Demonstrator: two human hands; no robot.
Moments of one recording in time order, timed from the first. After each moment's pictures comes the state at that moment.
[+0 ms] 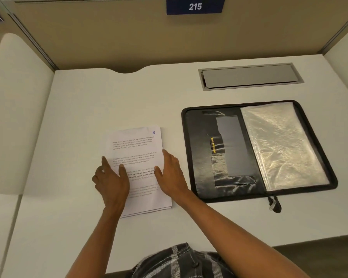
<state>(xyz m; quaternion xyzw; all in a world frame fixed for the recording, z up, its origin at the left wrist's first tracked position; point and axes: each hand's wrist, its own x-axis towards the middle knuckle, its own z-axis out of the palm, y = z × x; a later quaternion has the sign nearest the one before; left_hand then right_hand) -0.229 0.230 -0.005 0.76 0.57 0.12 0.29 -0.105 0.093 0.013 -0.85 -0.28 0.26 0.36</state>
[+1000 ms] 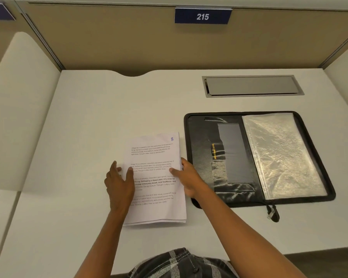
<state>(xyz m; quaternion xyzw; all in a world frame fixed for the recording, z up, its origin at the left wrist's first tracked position) -0.226 0.210 0.001 0.68 0.56 0.15 0.45 -0.057 0.069 0.015 -0.65 0.01 0.50 0.57</state>
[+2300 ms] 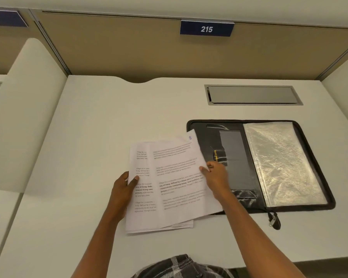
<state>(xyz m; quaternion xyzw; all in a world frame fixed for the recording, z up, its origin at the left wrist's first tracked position) -0.239 0.225 -0.003 0.56 0.44 0.10 0.69 -0.009 0.019 0.018 -0.85 -0.04 0.27 0.45</state>
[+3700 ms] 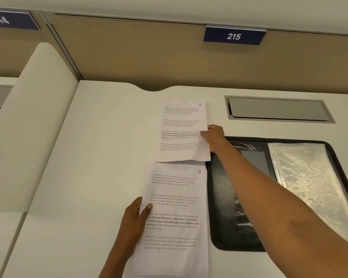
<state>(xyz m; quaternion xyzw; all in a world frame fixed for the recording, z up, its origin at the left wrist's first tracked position) -0.244 0.229 -0.011 0.58 0.46 0.06 0.67 0.139 0.212 0.023 -0.82 0.01 0.30 0.48</state>
